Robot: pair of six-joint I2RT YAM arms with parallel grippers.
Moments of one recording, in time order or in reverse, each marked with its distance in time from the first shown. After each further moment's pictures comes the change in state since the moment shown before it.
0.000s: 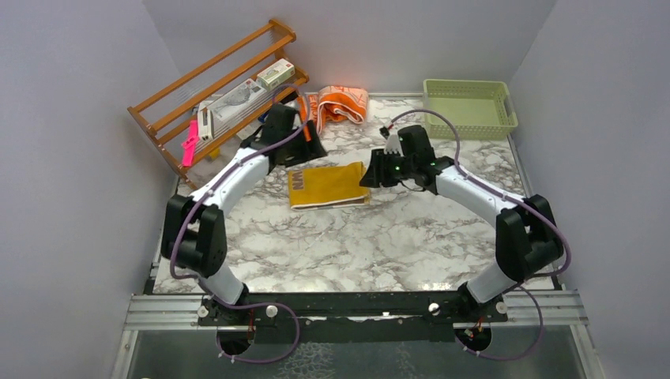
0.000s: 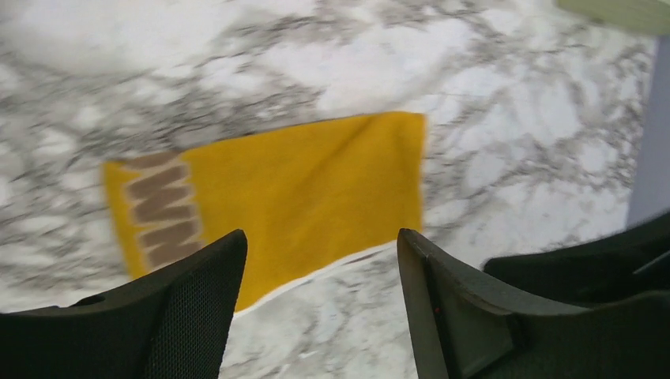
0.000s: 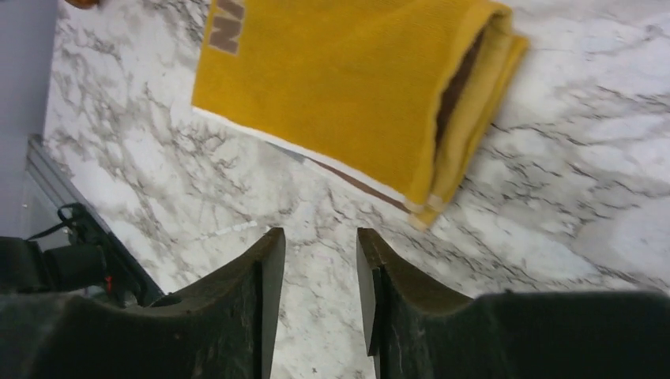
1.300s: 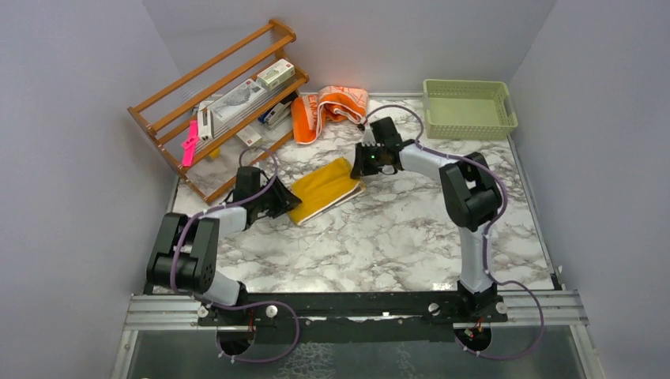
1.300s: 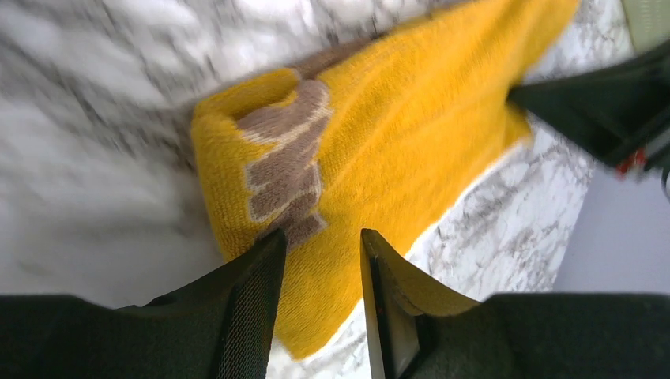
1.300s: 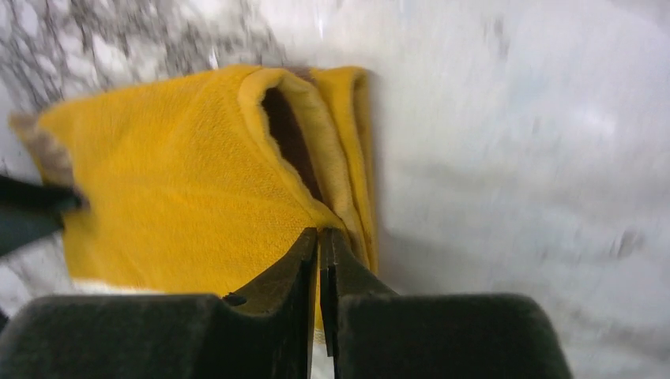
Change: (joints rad) left arm 0.297 -0.151 -0.808 0.618 0.262 -0.145; right arm 0.027 0.495 0.302 0.044 0.055 -0.040
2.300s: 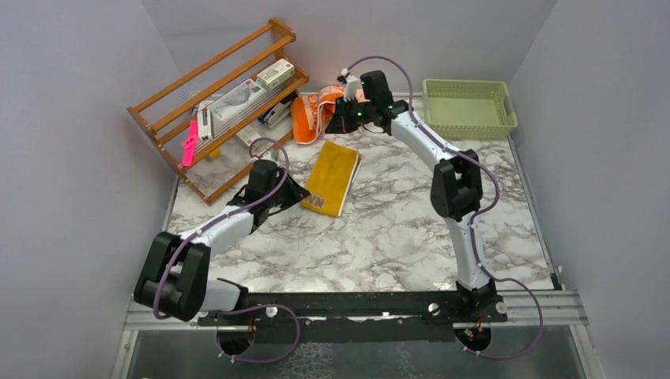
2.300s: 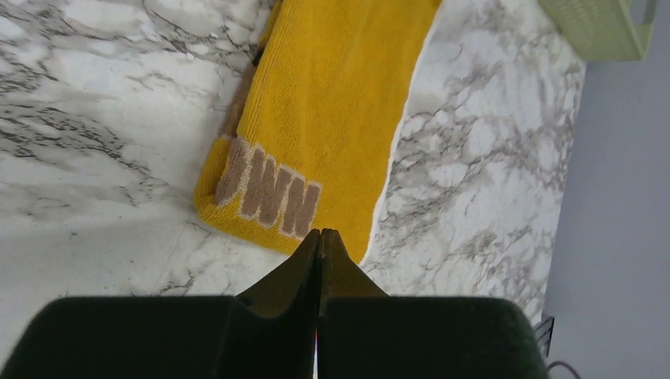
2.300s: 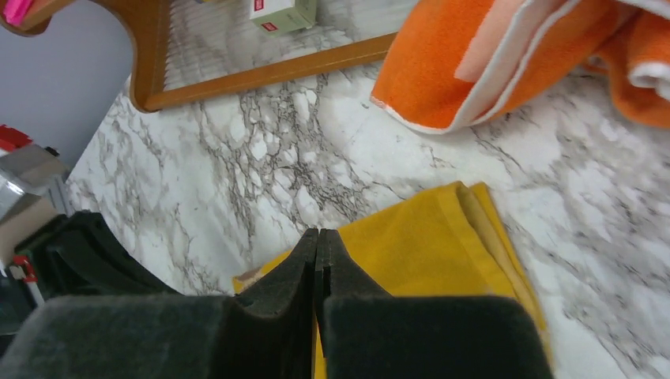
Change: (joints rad) left arm -0.227 -0.273 -0.001 -0.067 -0.239 -0.127; right arm 0.002 0.203 0.705 -0.212 -0.265 -0.134
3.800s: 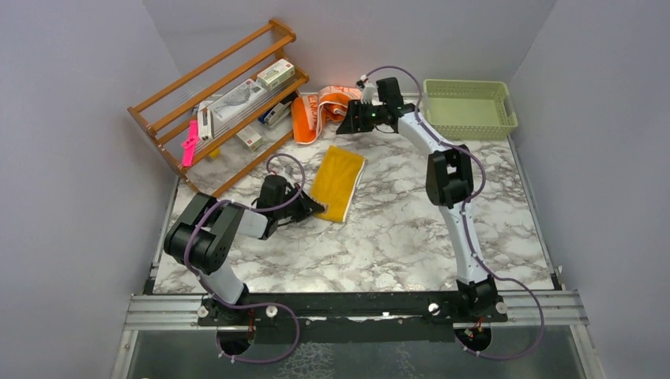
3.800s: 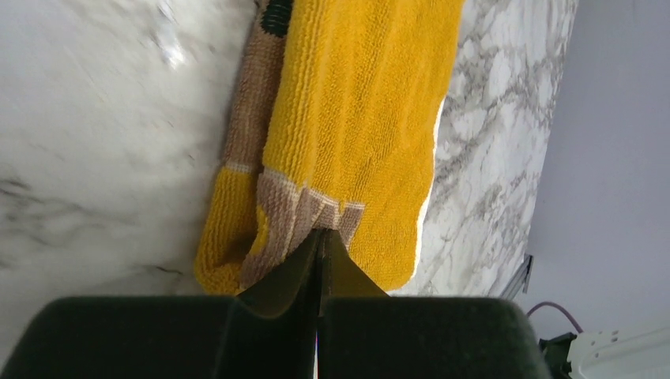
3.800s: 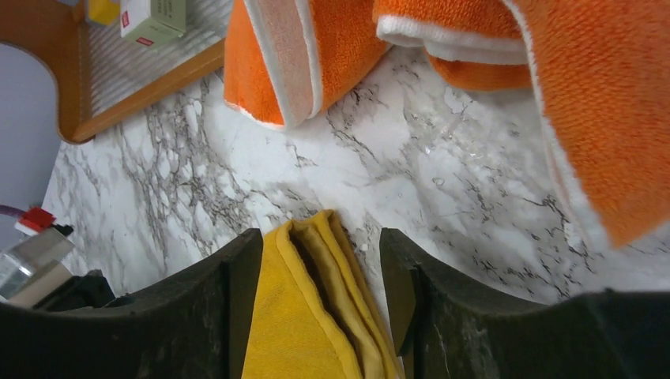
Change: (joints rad) left arm -0.007 0.402 -0.116 0.498 0.220 -0.053; right arm -0.117 0.319 0.224 0.007 -0.080 0.054
